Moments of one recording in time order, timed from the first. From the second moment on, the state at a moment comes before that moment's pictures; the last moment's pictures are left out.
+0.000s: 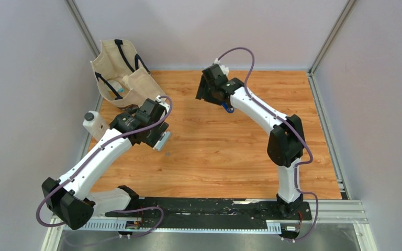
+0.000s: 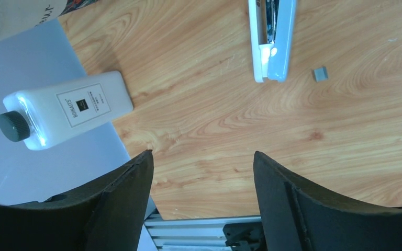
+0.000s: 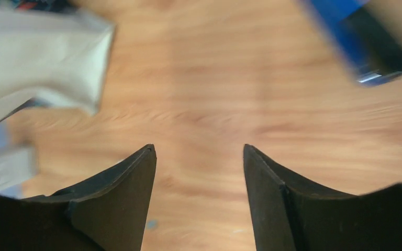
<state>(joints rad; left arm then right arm) -0.57 1.17 1.17 -1.09 -0.44 0.10 0.67 2.03 1.85 -0.62 0.10 0.87</state>
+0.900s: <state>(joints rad) -0.57 1.14 1.15 -1.09 -0.30 0.20 0.44 2.26 2.09 -0.81 0.26 0.09</state>
